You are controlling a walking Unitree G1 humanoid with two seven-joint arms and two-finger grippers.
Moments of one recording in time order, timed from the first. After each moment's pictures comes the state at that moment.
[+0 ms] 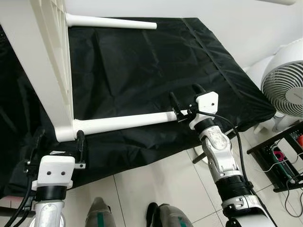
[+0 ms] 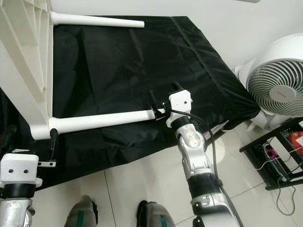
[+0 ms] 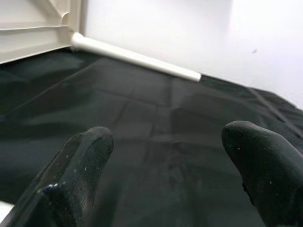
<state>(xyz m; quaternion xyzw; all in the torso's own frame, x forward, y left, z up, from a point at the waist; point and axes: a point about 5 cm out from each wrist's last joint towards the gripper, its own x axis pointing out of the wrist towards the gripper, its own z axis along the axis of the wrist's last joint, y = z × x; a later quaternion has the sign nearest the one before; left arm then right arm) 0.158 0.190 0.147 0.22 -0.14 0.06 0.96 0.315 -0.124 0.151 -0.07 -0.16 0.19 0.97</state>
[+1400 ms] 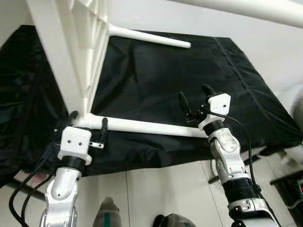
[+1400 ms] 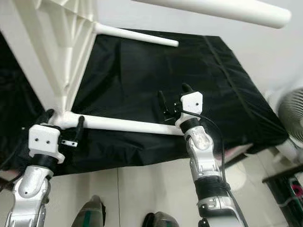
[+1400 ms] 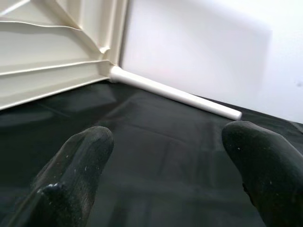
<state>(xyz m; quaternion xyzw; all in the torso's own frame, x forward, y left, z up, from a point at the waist) 0.221 0.174 0.142 0.14 -0.13 -0.04 0.98 0.313 -0.151 0.153 -0.06 -0.17 0.14 0.97</state>
